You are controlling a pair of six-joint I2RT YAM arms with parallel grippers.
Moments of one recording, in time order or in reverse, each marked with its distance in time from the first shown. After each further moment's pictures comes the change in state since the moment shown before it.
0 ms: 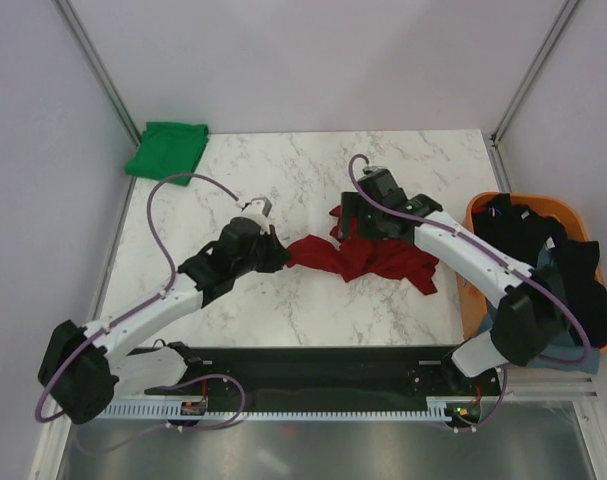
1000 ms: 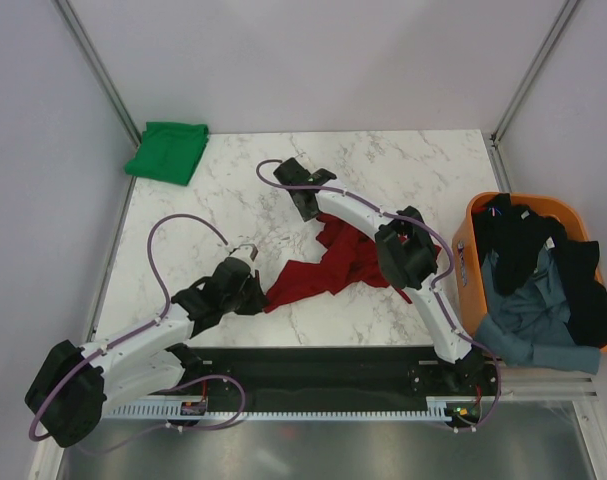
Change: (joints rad) left arm 0.004 -0.214 -0.354 -0.092 -0.008 -0.014; right arm 0.150 0.928 0.911 -0.175 0.451 -0.358
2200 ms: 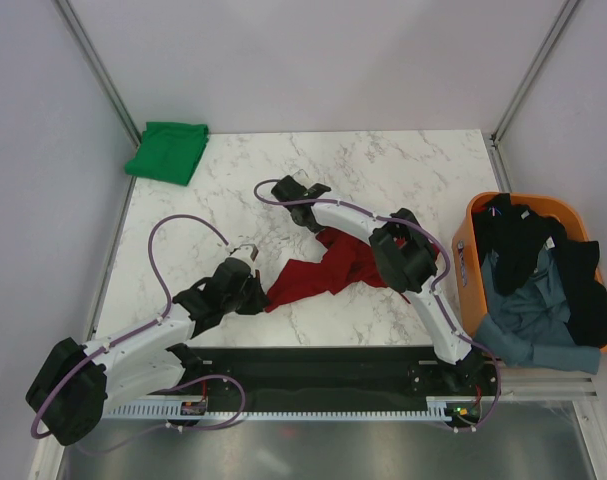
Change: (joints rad) left arm 0.001 0.013 -0.018 0.043 0.001 -0.008; right arm 0.038 -0.023 -0.152 0.034 0.073 -0.040
